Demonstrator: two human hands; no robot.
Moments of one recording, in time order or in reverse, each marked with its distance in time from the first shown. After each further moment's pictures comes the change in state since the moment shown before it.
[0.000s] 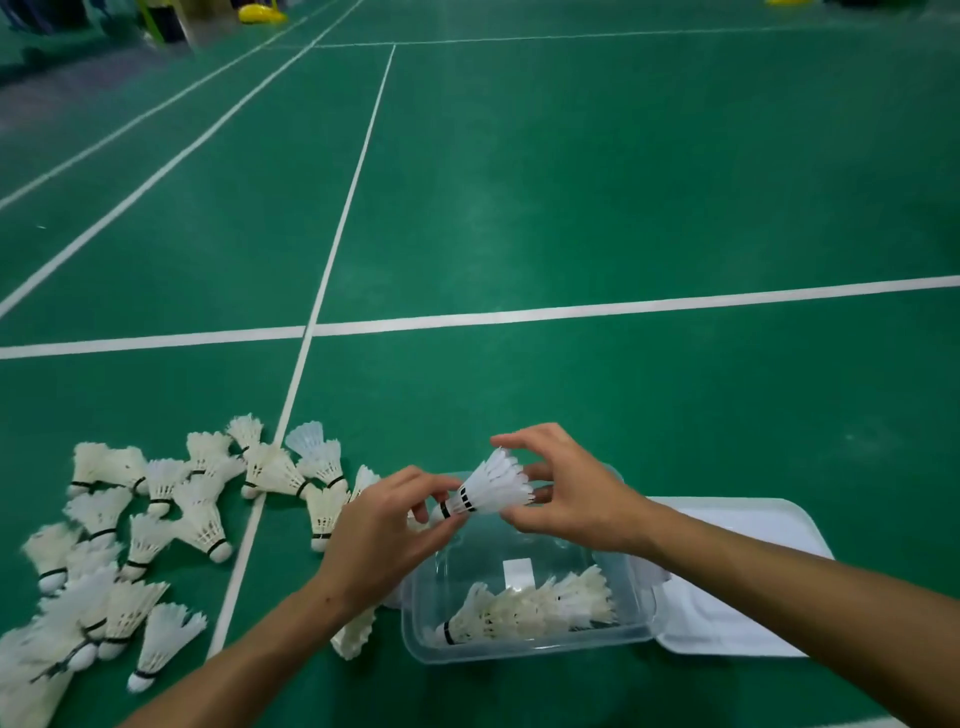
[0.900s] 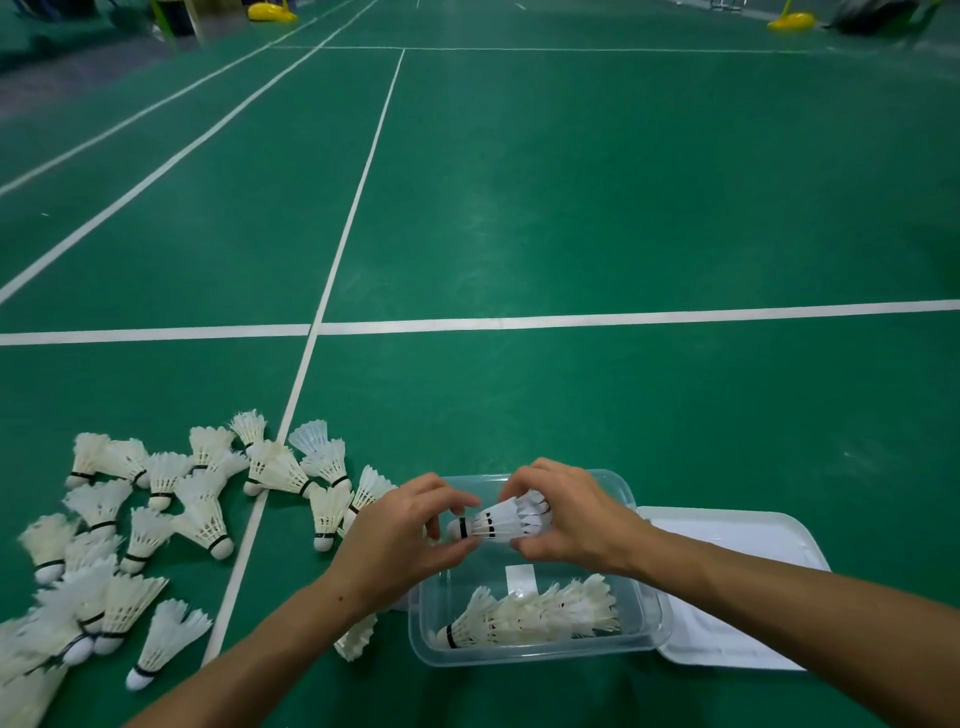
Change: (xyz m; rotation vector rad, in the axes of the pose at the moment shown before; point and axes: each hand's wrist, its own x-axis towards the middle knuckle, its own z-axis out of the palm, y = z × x) left_hand -0.002 -0.007 0.003 0.001 -0.081 0.044; right_hand 0.005 0.016 0.014 -0.428 -0.072 -0.031
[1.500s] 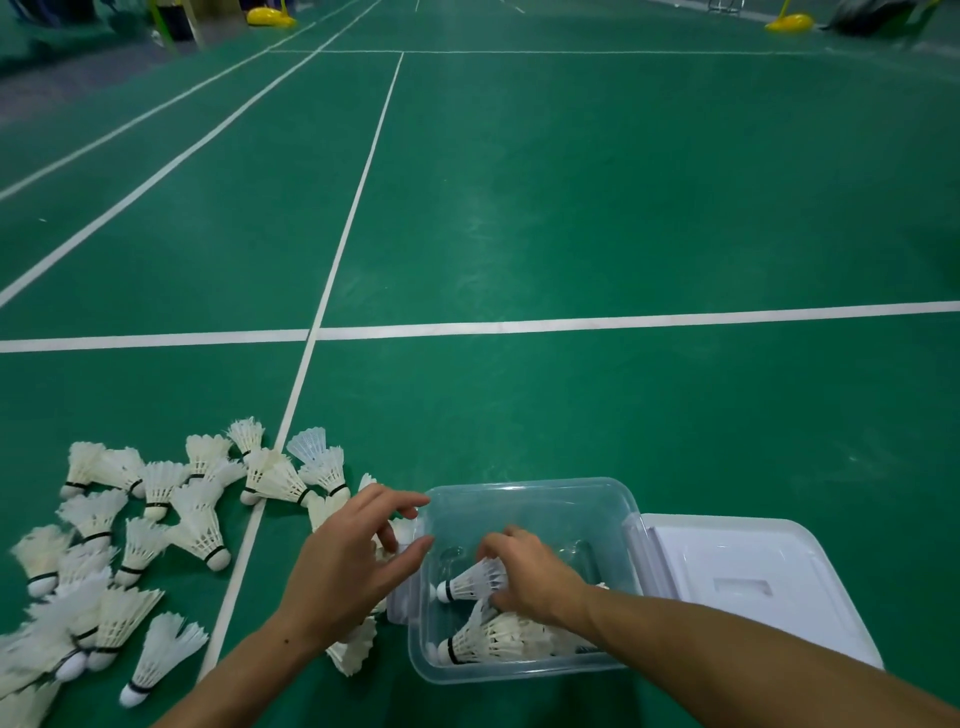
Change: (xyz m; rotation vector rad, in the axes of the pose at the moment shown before) left_hand -0.028 -0.015 -0.018 -0.067 0.126 -0.156; right_hand 0.025 0.022 0.105 -0.056 -0.201 0.204
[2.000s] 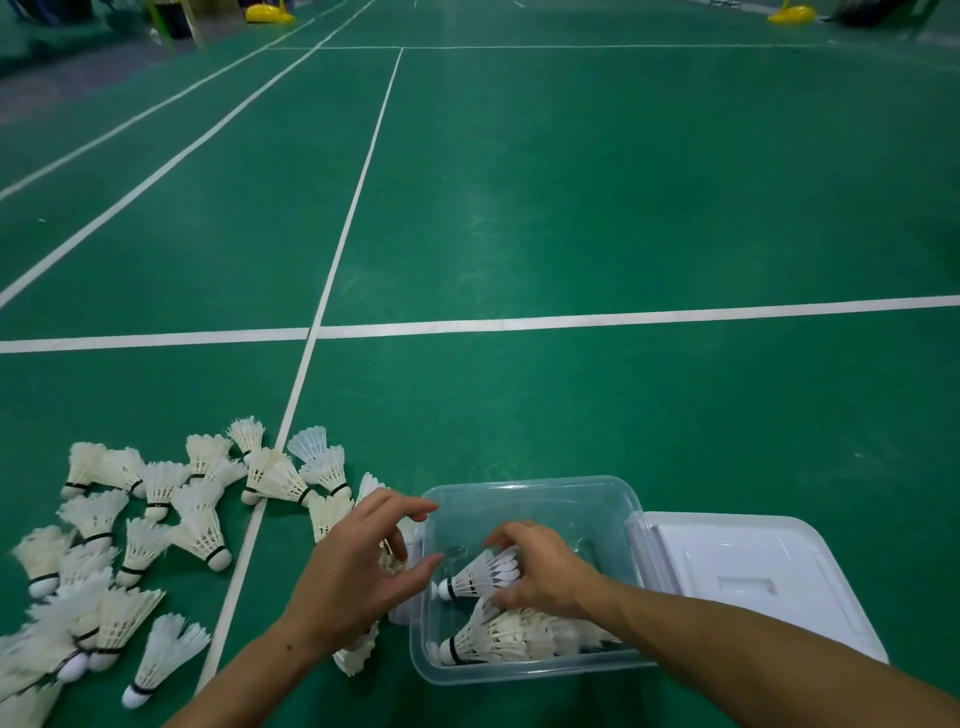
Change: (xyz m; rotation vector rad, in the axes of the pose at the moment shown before) left_hand -0.003 0.003 0.002 -0.092 -0.063 0.017; right_hand -0.005 0.011 -0.010 0.245 -0.004 0.029
